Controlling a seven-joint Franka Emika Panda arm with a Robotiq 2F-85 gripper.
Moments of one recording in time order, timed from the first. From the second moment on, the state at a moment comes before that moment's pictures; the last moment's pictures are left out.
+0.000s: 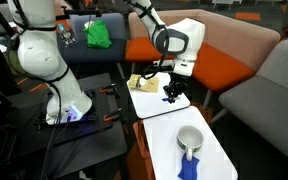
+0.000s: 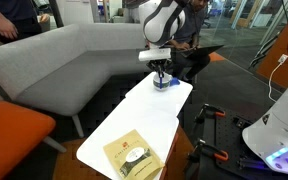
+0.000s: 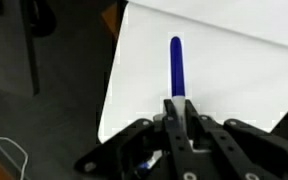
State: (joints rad) arm 0.18 0.37 -0.49 -2.24 -0.07 2.39 1.14
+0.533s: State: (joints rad) arm -0.11 0.62 -0.25 -2.15 0.18 2.37 0.90
